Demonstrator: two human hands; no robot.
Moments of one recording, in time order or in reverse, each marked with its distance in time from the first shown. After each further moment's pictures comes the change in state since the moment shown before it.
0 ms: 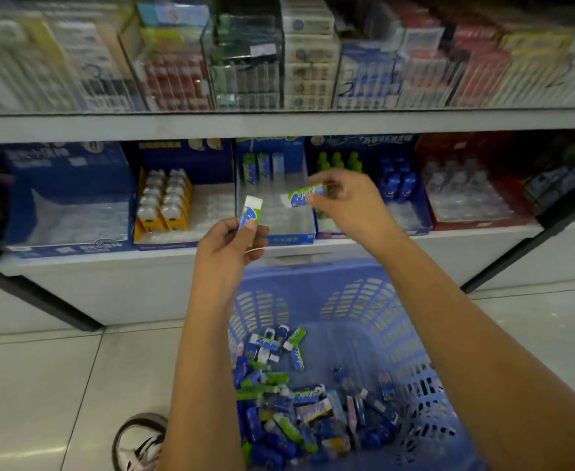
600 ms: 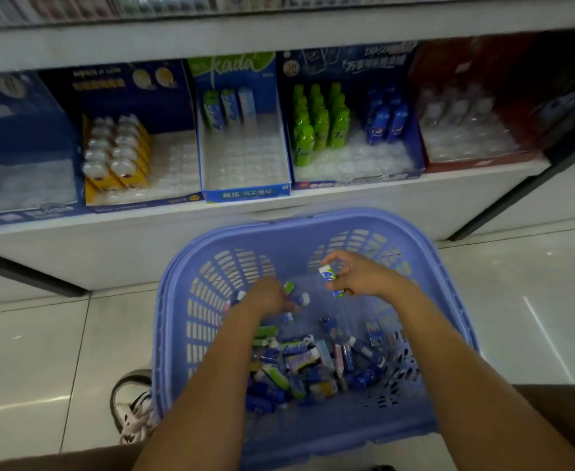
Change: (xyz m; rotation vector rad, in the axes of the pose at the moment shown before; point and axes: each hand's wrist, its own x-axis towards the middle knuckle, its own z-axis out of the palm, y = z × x) left_hand 0.006 -0.180 0.018 1.287 -0.788 -0.336; right_hand -0.090 0.159 0.003 -0.046 -0.539 0.605
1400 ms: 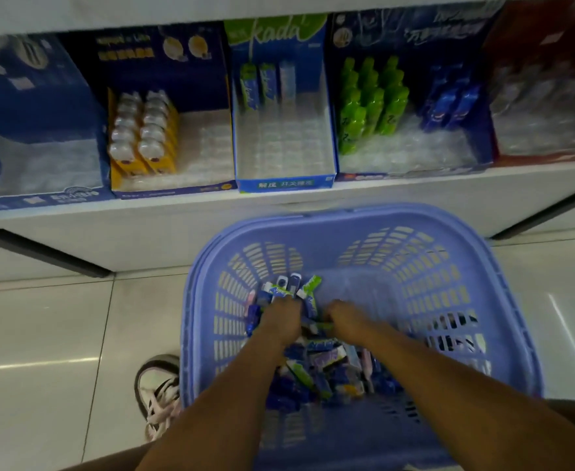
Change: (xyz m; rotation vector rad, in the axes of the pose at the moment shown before) left_hand 0.018 -0.051 0.060 0.310 0.017 -0.033; right_hand 0.072 0.065 0.107 -0.690 -0.120 0.015
